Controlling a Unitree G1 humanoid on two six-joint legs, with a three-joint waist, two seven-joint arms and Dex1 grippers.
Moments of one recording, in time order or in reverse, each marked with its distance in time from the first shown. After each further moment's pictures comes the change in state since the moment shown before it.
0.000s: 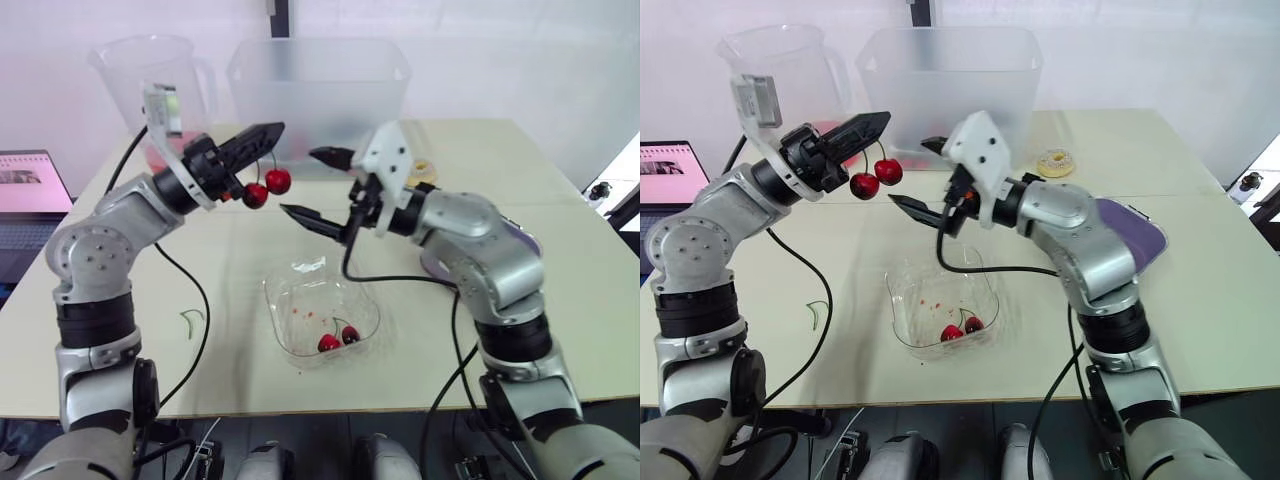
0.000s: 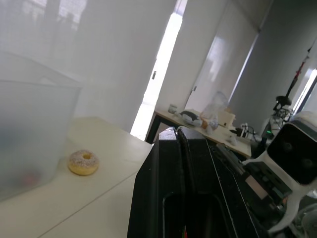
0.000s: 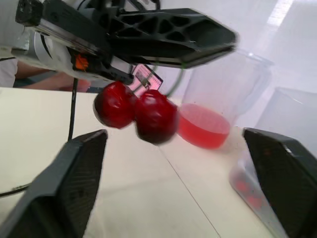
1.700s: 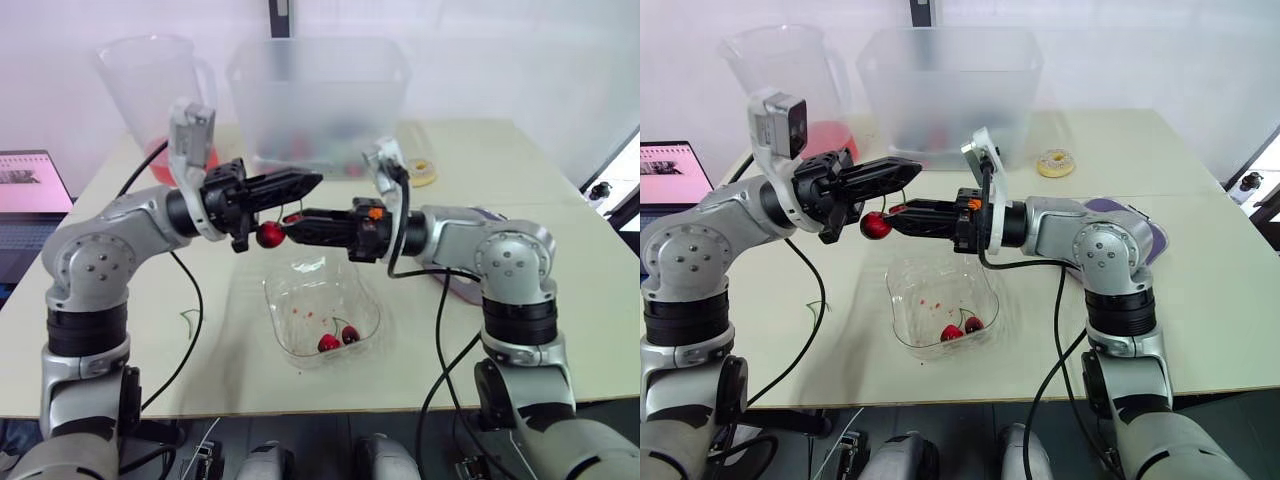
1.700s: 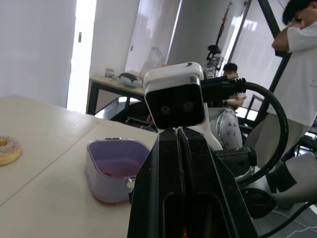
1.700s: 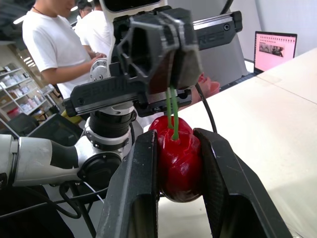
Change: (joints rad) left arm 0.033 0.069 -0.112 -0.112 -0.026 0.049 -0.244; right arm -0.045 0.078 -0.146 0.117 0.637 0.553 -0.029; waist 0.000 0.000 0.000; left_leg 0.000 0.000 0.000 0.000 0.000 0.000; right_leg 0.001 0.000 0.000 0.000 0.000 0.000
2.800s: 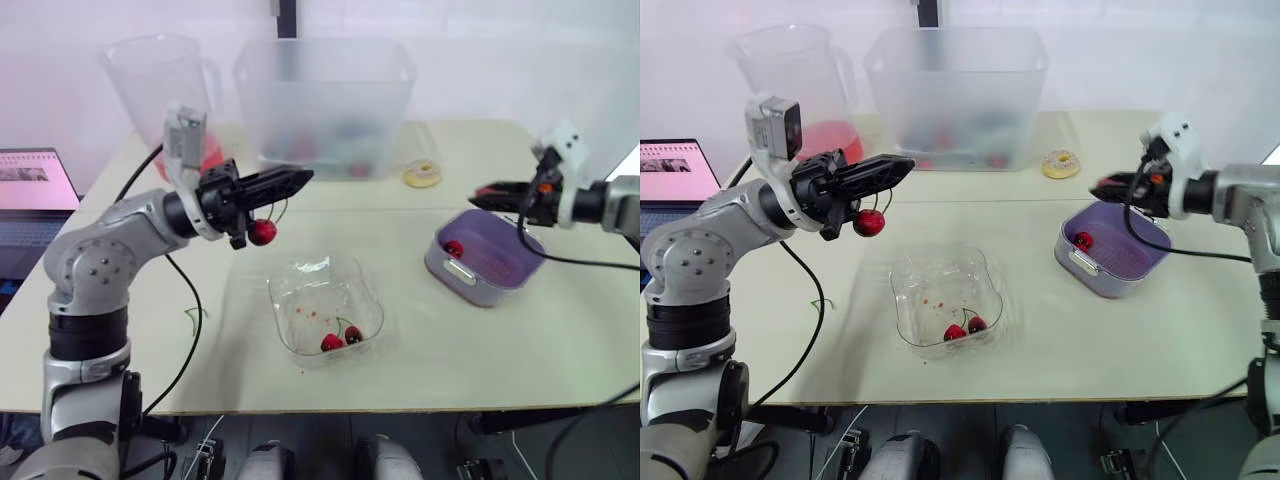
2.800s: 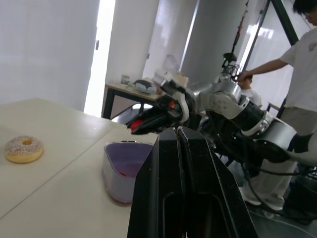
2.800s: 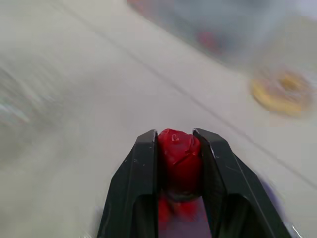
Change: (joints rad) left arm 0.042 -0.017 0.015 0.011 0.030 -0.052 0.014; right arm 0.076 -0.738 0.101 0.554 -0.629 -0.540 0.342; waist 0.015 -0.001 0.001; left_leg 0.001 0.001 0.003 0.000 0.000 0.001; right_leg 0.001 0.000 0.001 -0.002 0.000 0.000
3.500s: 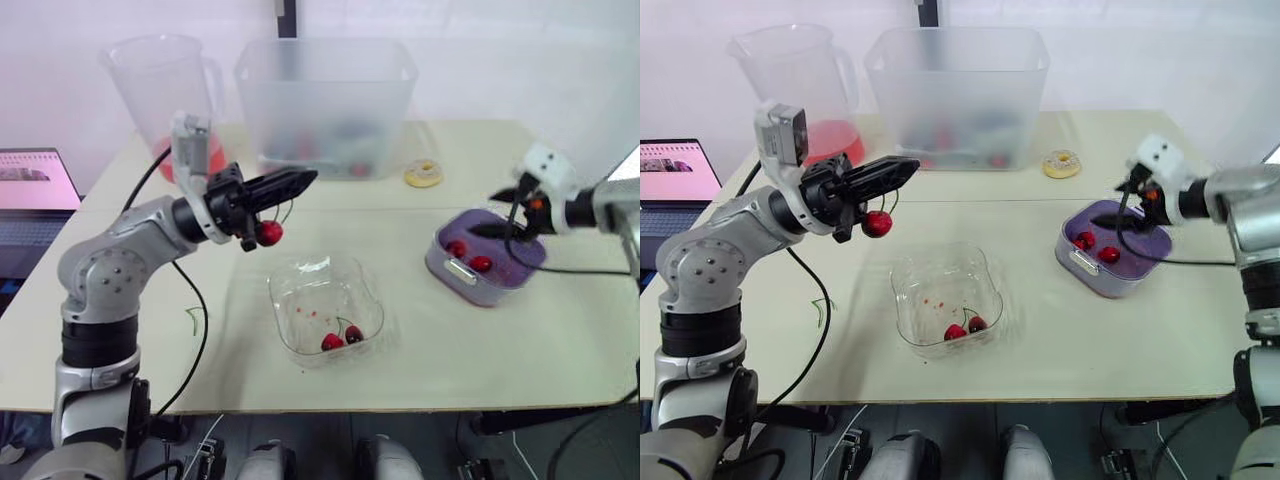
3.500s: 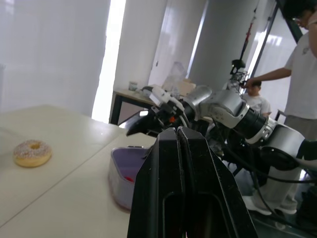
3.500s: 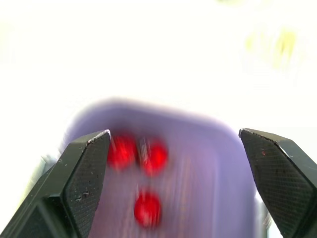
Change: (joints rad) left arm 0.005 -0.050 -0.005 -0.021 0.001 -0.039 0.043; right arm -0.146 0.065 0.003 -0.024 -0.149 0.003 0.125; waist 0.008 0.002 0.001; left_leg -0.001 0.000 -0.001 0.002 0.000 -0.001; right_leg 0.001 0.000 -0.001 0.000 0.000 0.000
